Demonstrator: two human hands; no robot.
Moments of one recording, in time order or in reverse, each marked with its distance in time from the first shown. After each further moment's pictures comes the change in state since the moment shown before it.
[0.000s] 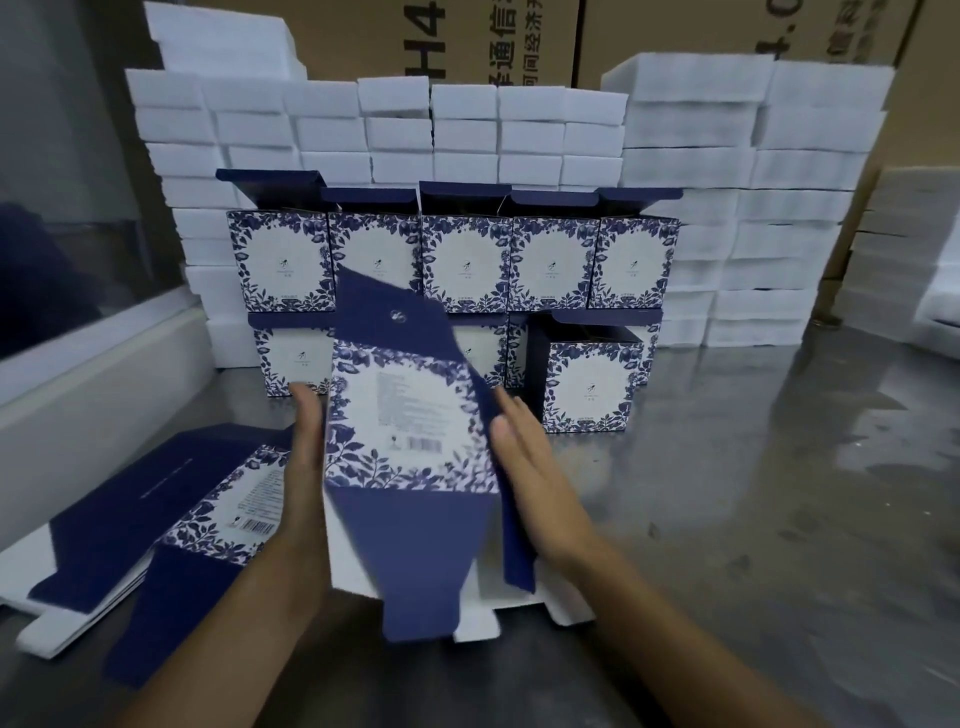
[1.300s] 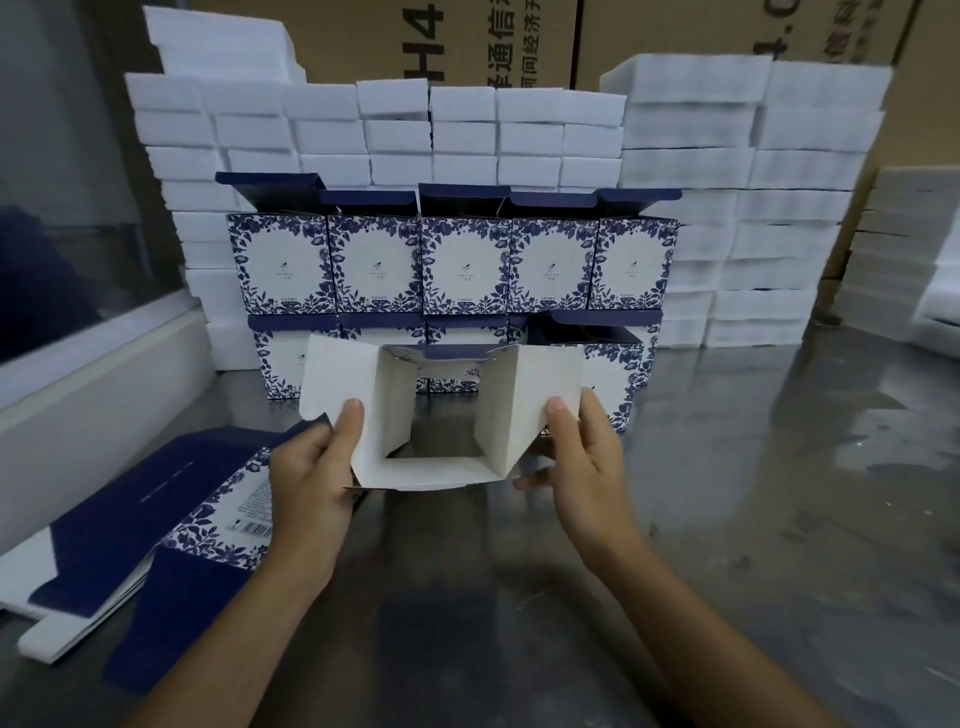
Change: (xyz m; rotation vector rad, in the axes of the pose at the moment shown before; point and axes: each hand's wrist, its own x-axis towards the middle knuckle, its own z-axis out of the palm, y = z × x) left_hand 0.006 -0.009 0.000 0.242 0.176 0.373; right_hand 0.003 -0.005 -0.019 0.298 0.281 -0.151
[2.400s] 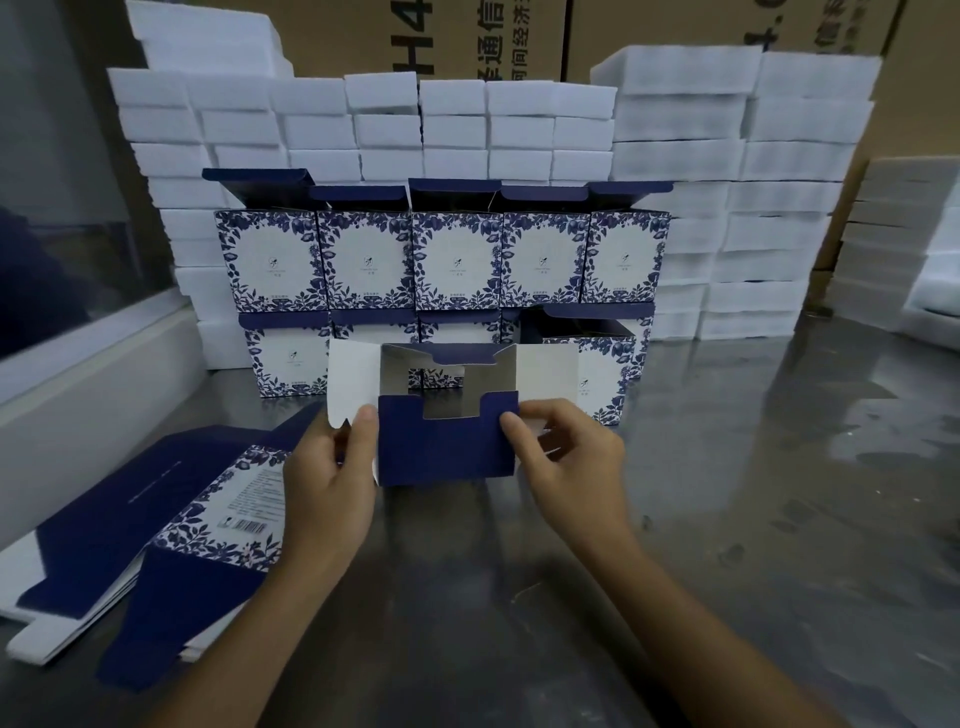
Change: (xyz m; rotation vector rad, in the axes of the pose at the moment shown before) left_hand -0.004 -0.012 0.006 0.404 0.000 0.228; right_hand 0.002 0.017 -0.009 -0.454 0.080 -0.326
